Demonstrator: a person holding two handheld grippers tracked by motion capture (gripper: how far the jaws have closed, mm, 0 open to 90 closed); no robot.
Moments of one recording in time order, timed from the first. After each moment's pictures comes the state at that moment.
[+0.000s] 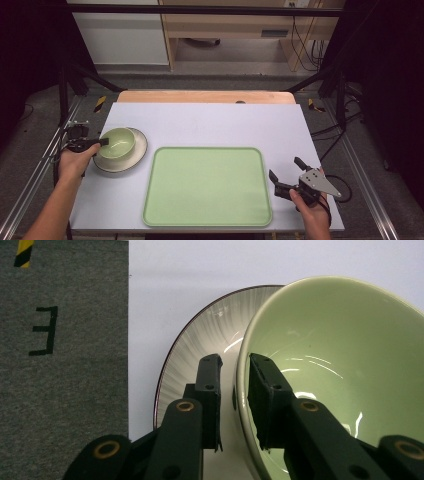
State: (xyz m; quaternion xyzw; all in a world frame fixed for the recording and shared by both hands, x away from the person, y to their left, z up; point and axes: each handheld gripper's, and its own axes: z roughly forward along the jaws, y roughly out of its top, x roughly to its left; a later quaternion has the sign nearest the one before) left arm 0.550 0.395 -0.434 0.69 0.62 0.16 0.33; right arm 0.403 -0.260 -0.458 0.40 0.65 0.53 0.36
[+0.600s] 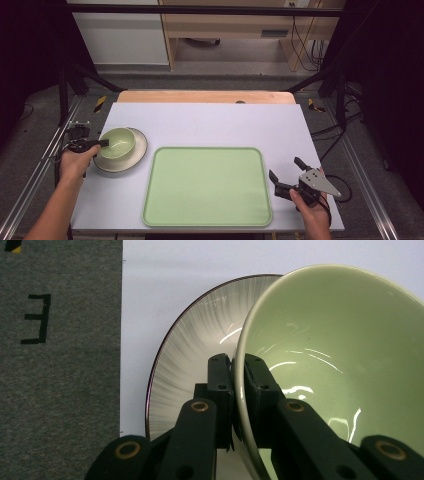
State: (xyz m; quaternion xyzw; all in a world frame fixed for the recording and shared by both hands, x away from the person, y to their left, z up) left arm 0.551 0.395 -0.436 0.69 0.63 0.14 0.33; right arm 0.403 -0.260 -0.459 0.41 0.65 0.53 0.36
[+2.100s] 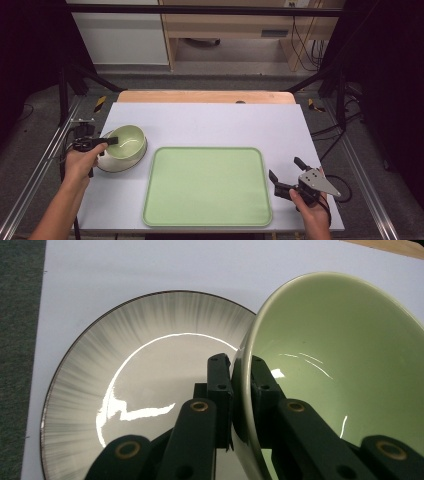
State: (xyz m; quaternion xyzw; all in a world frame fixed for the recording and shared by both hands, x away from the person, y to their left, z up) left arm 0.538 0.363 -0.412 0.68 0.61 0.10 0.39; right arm 0.403 -0.260 -0.459 0.40 0.65 0.53 0.36
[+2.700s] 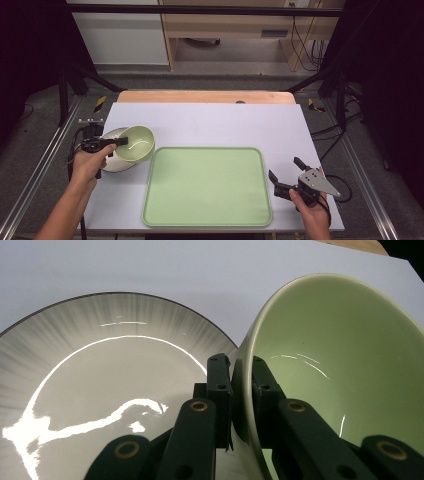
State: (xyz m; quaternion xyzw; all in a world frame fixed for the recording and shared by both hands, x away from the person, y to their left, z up) left arm 0.531 0.333 -0.404 0.70 0.58 0.08 0.41; right arm 0.403 -0.259 -0.459 0.40 0.65 0.53 0.36
